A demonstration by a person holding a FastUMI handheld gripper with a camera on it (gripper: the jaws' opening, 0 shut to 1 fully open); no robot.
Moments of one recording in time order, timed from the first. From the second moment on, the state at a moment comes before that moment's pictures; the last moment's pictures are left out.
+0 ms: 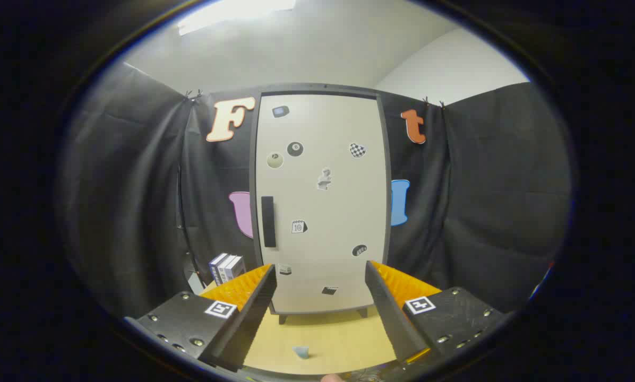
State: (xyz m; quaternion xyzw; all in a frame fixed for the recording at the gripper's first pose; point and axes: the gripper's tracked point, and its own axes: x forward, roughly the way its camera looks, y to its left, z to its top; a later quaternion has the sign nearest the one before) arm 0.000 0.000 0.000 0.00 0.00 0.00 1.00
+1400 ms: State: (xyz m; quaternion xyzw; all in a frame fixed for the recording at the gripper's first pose) arm 0.070 0.046 -0.014 0.00 0.01 0.02 1.00
